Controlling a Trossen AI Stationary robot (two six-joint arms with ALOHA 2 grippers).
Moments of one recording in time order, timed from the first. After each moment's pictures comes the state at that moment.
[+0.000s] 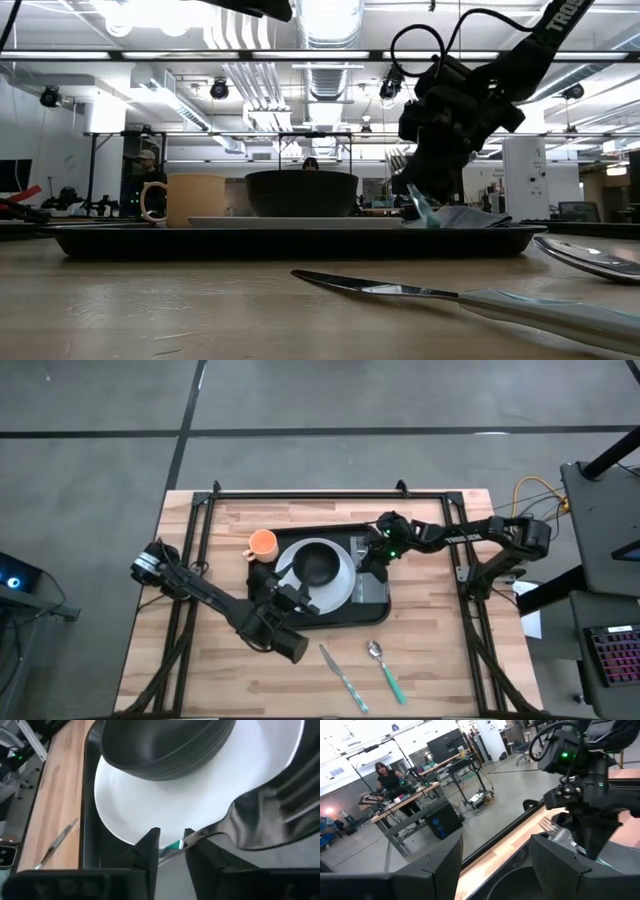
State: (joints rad) left arm -0.49 1.76 1.45 -0.98 -1.50 -0.95; right arm -0.41 1.53 0.63 0.12 -0.58 0.25
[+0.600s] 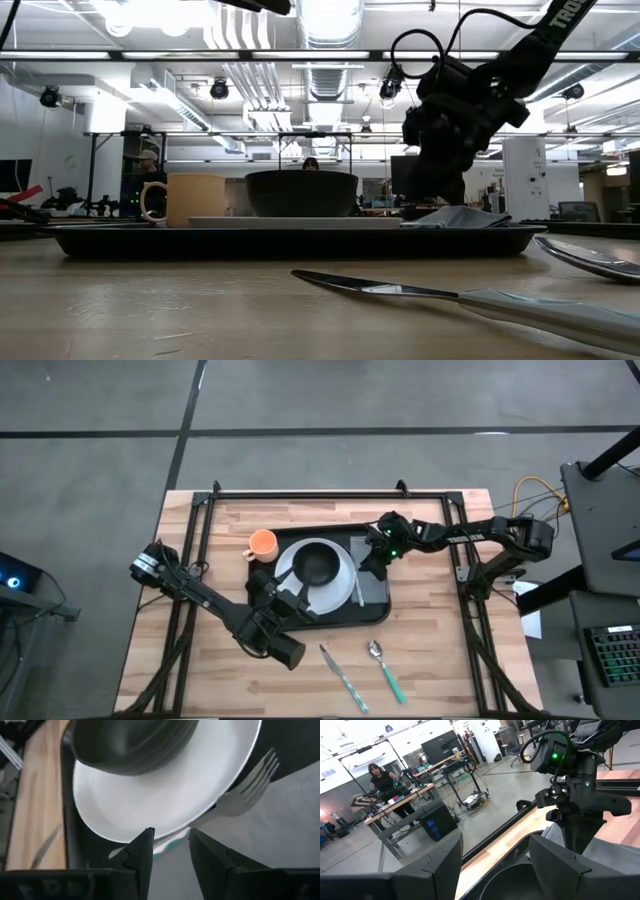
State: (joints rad) left arm -0.52 1.76 1.45 -0.98 -1.50 -0.95; right arm -0.41 1.50 0.63 0.05 -0.50 0.31
